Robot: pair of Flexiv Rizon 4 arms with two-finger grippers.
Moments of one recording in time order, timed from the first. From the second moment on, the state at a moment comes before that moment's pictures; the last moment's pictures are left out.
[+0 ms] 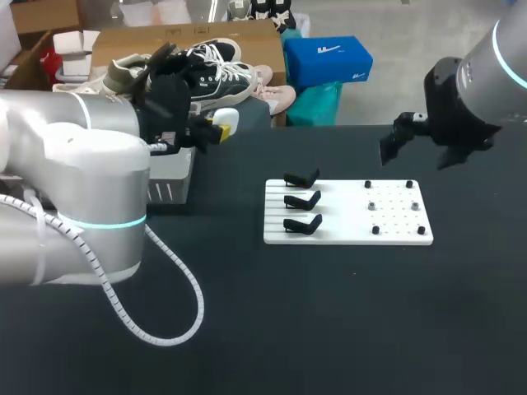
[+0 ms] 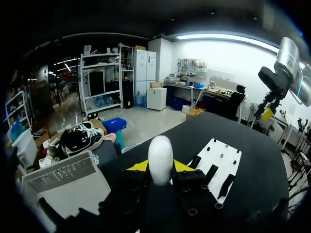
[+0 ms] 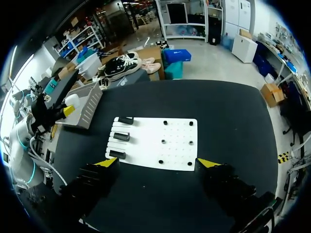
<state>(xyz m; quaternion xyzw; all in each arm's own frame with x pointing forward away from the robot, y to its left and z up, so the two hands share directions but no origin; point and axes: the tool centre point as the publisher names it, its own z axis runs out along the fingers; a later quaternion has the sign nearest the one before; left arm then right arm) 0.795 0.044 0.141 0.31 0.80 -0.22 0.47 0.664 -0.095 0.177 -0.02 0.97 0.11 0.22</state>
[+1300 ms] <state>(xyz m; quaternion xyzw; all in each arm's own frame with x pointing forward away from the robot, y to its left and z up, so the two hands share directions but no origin) 0.812 0.159 0.135 0.13 0.85 -0.05 0.51 0.664 -0.096 0.176 -0.02 0.97 0.11 0.22</state>
